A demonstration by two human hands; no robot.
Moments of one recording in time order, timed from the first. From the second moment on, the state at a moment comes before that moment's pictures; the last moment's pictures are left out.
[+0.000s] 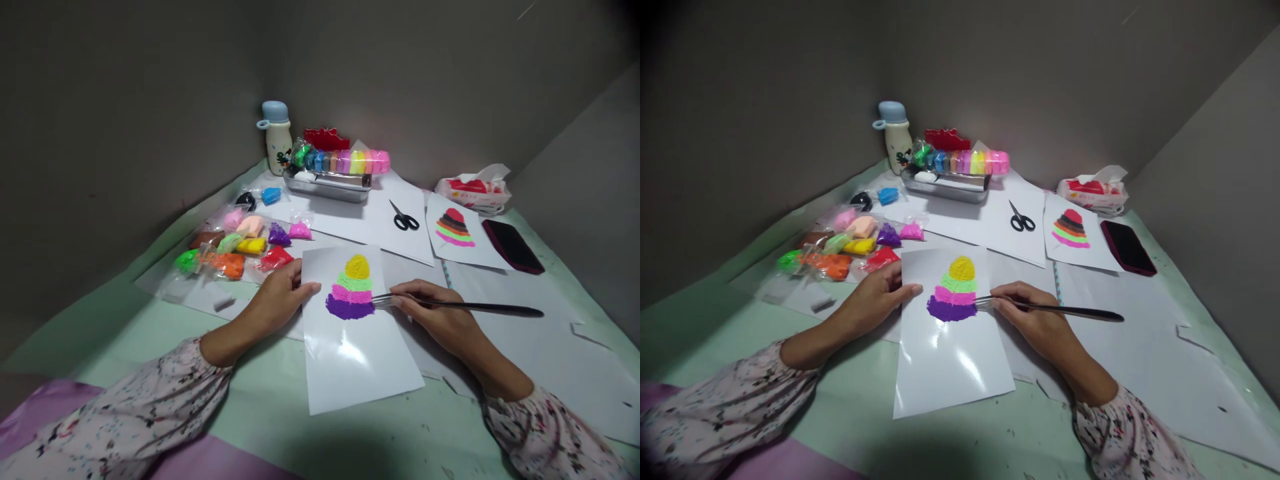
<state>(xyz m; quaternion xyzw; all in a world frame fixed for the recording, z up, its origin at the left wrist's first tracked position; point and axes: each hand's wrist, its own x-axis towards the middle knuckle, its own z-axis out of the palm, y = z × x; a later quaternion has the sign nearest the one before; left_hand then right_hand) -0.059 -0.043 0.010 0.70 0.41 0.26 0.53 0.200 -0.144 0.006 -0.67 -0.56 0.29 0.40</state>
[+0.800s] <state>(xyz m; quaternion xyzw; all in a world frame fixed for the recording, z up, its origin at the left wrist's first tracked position) -0.058 -0.045 0.013 0.70 0.41 0.26 0.53 0.194 -0.144 0.010 -0.66 -0.57 0.28 0.40</state>
